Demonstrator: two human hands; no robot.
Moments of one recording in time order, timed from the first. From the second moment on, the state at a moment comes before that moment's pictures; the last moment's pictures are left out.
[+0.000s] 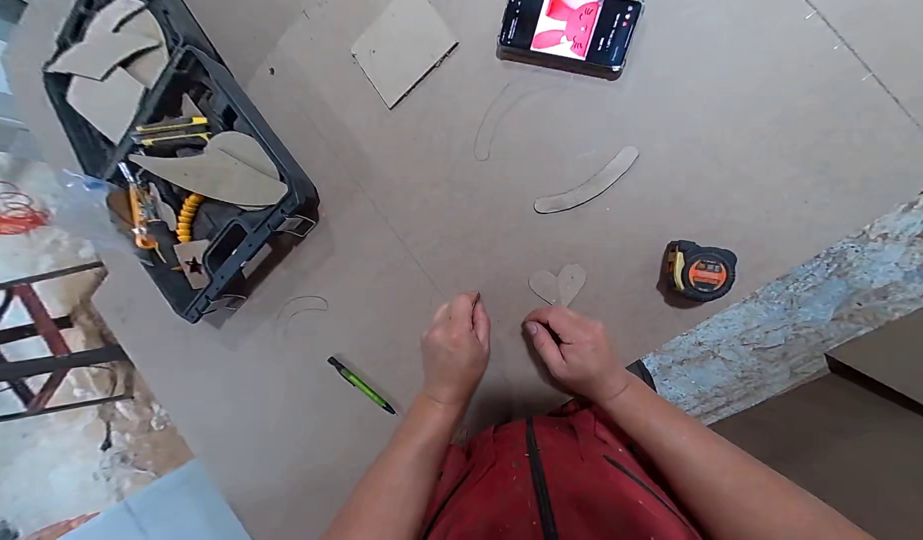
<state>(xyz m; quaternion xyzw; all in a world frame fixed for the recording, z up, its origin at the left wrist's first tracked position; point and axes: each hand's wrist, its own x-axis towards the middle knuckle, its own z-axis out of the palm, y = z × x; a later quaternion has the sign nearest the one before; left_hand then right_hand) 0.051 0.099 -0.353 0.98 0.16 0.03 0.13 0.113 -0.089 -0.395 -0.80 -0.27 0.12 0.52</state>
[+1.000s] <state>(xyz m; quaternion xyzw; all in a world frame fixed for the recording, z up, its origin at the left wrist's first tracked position) 0.044 0.095 -0.350 0.97 0.18 0.02 0.12 0.113 -0.090 -0.395 -0.80 -0.28 0.12 0.51</state>
